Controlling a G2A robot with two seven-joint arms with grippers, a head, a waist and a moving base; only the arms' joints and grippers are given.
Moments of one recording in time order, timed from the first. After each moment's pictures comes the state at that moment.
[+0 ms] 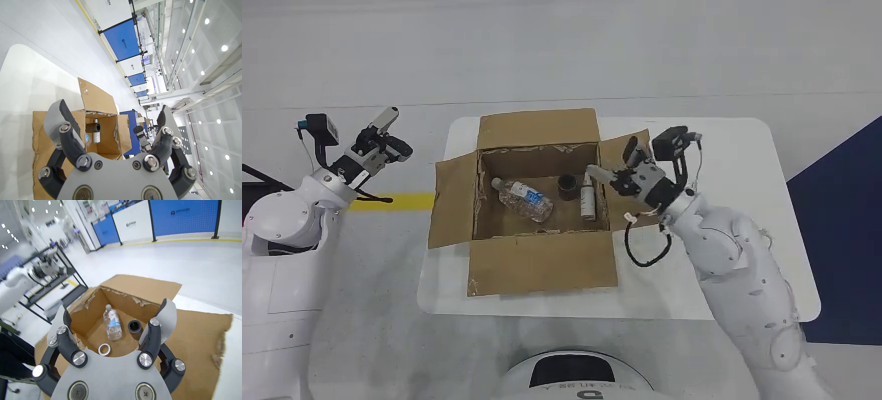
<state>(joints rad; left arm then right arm) 1.32 -0.95 -1.67 -1.51 -0.32 -0.05 -0.69 -1.41 -1.17 1.39 -1.87 -0.61 -0.34 0.38</state>
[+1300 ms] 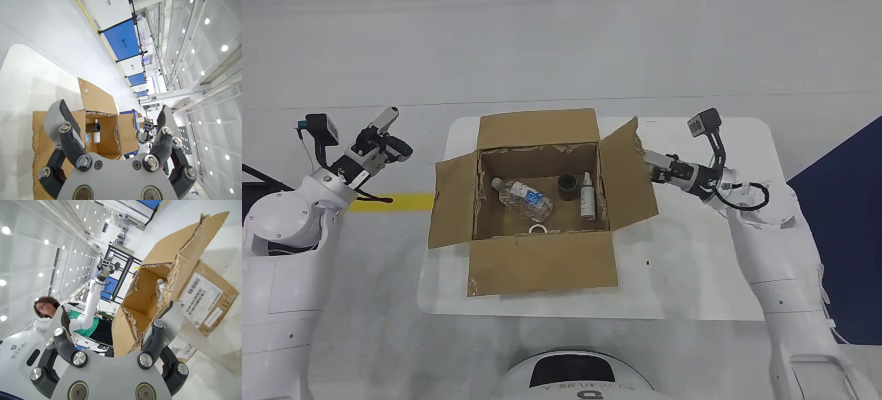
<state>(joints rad) 1.32 -0.95 -1.67 -1.51 -0.32 -0.05 -0.69 -1.16 -1.14 1.42 -1.43 0.32 -0.37 1.11</state>
